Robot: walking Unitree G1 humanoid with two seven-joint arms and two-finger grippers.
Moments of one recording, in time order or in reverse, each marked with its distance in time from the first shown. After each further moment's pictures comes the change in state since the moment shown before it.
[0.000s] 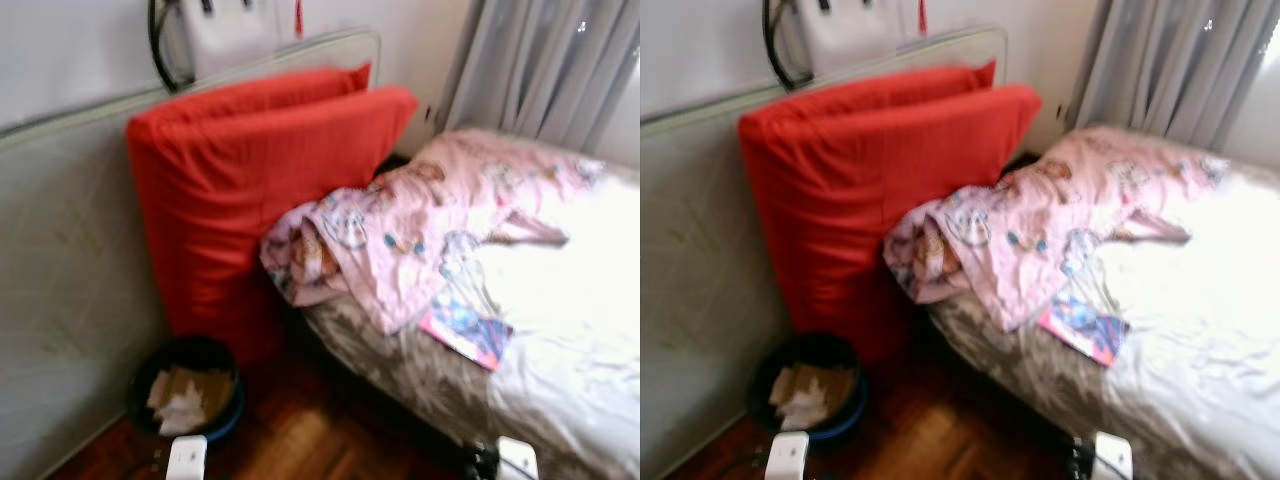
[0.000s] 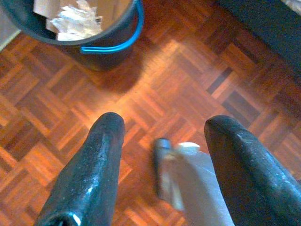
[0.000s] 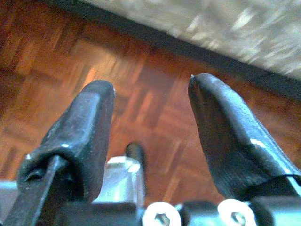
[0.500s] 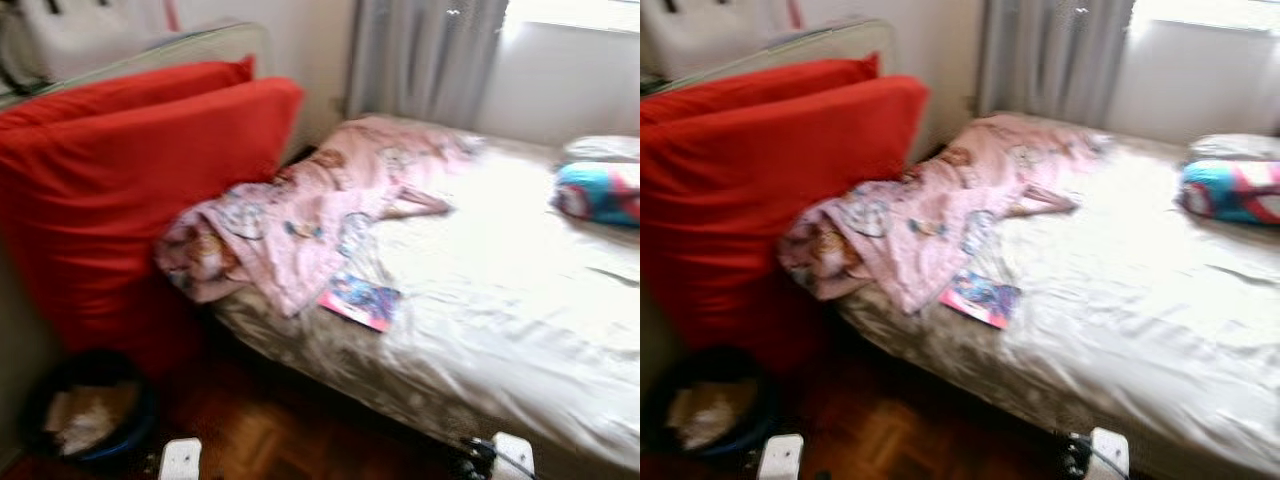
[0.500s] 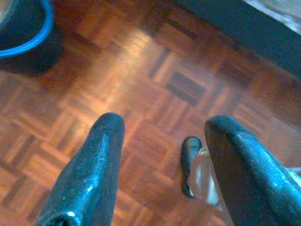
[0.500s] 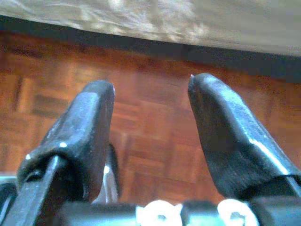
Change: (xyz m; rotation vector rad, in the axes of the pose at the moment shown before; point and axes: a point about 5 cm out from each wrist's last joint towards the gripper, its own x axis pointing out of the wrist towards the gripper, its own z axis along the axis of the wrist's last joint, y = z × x) left arm -0.004 0.010 -0.008 -0.008 0.023 0.029; right arm 0.001 0.008 -0.003 0.019 0.012 0.012
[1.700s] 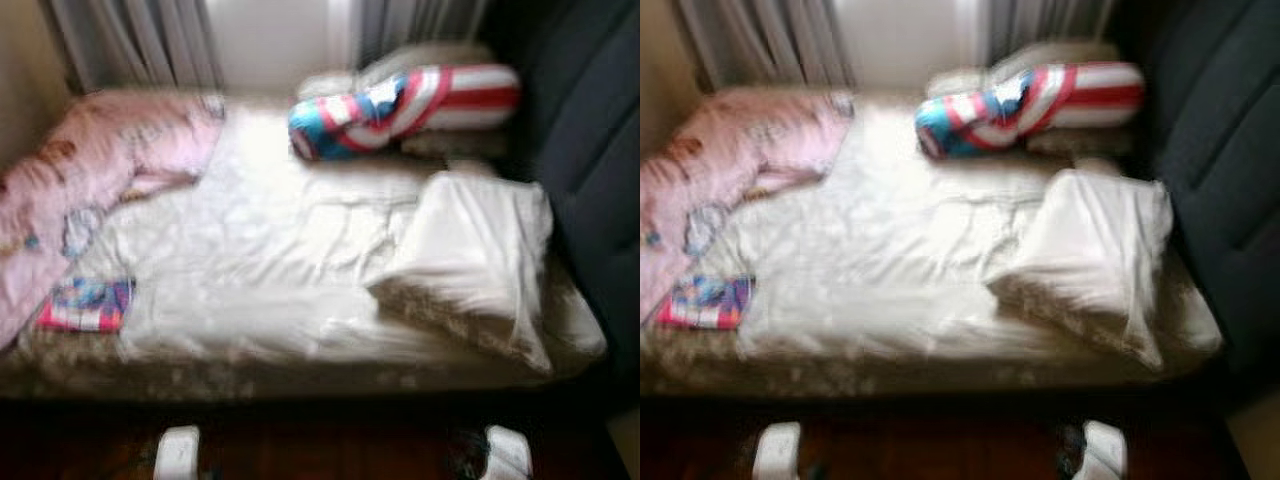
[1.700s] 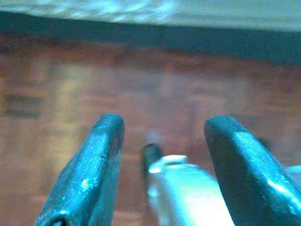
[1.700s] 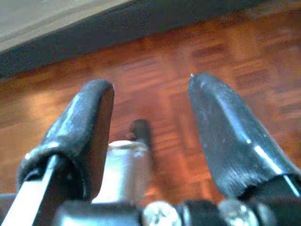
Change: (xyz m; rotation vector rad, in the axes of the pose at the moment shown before) left arm 0.003 -0.013 0.008 -0.010 -0.026 -0.031; right arm -0.001 -0.008 0.002 0.018 -0.013 -0.012
